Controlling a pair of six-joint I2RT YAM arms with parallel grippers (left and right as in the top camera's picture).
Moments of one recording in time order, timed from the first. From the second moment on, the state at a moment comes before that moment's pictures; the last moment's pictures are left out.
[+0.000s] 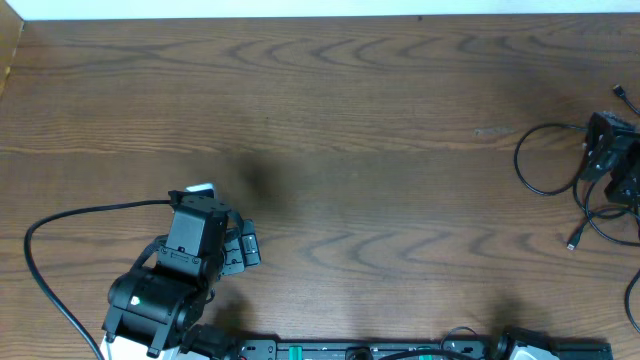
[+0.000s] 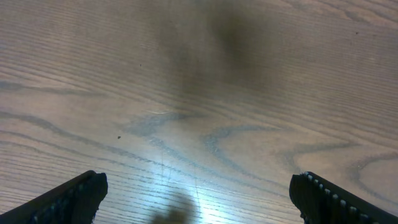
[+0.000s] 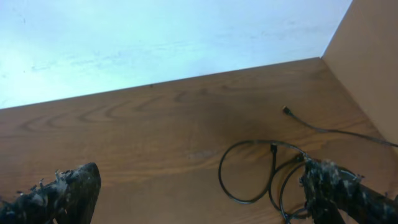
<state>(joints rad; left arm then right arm) -0.34 0.79 0.91 -1.18 -0.21 -0.46 -0.27 1.00 1.67 -1.12 -0.15 0.05</state>
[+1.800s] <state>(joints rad) -0.34 0.79 0.91 -1.18 -0.21 -0.46 -0.07 0.35 0.09 0.64 -0.21 0.27</state>
